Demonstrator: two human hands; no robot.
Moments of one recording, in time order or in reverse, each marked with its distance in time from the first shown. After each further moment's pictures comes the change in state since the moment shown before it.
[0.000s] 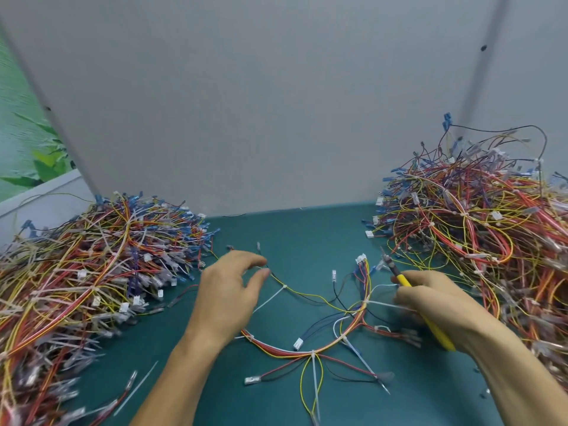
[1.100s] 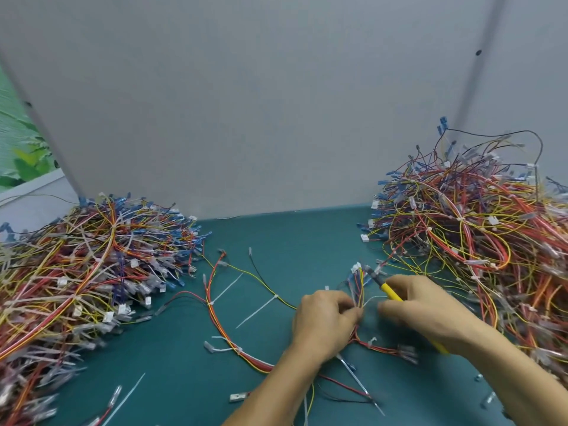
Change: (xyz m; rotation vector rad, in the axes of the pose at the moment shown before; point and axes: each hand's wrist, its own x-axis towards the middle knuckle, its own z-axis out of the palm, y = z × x) left_hand -0.014 0.058 0.120 -0.168 -0.460 -0.243; right_hand 0.015 0.005 0.008 -0.223 -0.058 -0.139
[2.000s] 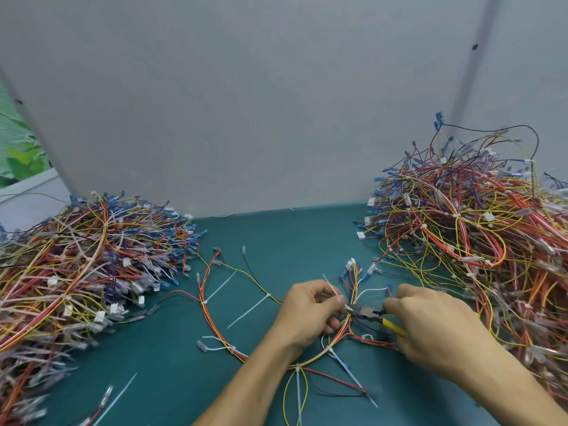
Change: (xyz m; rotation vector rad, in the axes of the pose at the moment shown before) left_hand 0.004 -0.006 -0.014 -0.653 -0.178 -0.096; right_hand -0.027 0.005 0.006 -0.882 0.146 -0.281
